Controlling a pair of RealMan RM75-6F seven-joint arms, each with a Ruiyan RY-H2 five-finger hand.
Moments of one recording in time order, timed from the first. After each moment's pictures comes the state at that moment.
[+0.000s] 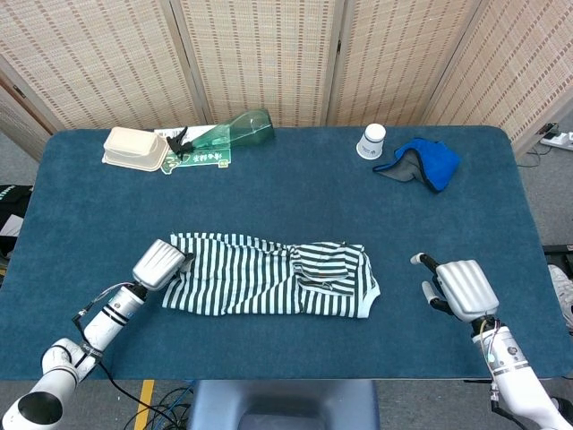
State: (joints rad) left arm -0.65 -1.89 0.09 -0.32 1.67 1.31 -0.40; right arm 0.35 -1.05 0.05 -1.89 -1.33 1.21 -0.25
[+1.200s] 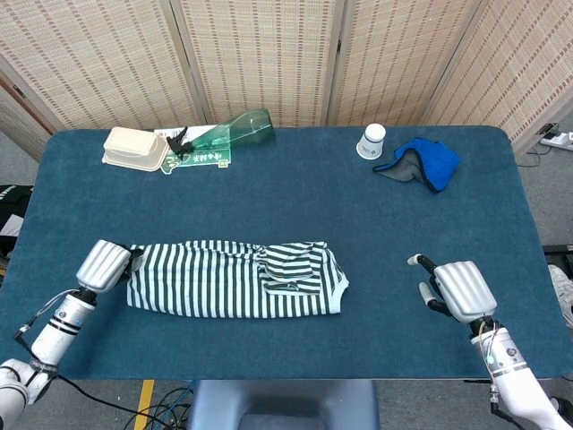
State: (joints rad) left arm -0.53 -1.67 0.06 -0.52 1.61 1.36 -0.41; right arm 0.34 -1.05 0.06 -1.88 -1.37 1.20 -0.23
